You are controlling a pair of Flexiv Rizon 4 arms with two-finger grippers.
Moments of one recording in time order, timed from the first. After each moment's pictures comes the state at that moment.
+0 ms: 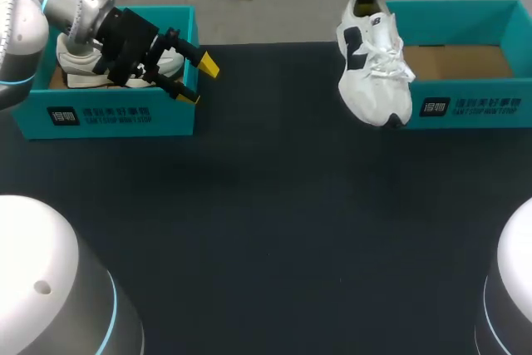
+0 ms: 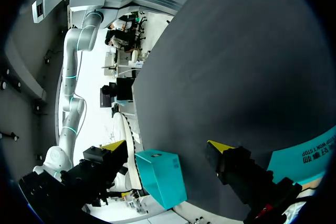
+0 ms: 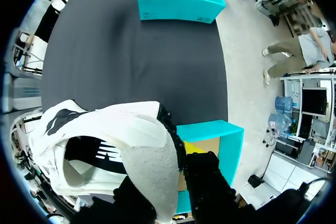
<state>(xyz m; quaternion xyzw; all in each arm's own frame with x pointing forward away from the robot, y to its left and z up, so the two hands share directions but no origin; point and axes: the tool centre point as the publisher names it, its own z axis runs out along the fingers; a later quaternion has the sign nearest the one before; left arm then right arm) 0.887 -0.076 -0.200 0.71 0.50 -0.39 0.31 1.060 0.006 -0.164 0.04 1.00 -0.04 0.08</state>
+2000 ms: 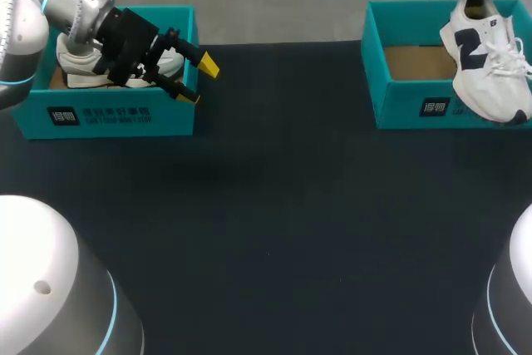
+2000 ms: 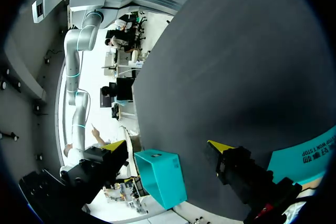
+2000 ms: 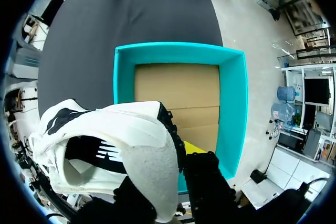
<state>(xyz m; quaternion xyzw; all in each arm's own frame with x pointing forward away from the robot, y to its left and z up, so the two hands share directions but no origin) 0.887 -0.076 -0.200 0.71 0.50 -0.39 0.31 1.091 -0.209 -0.197 0.03 1.00 -0.05 0.08</state>
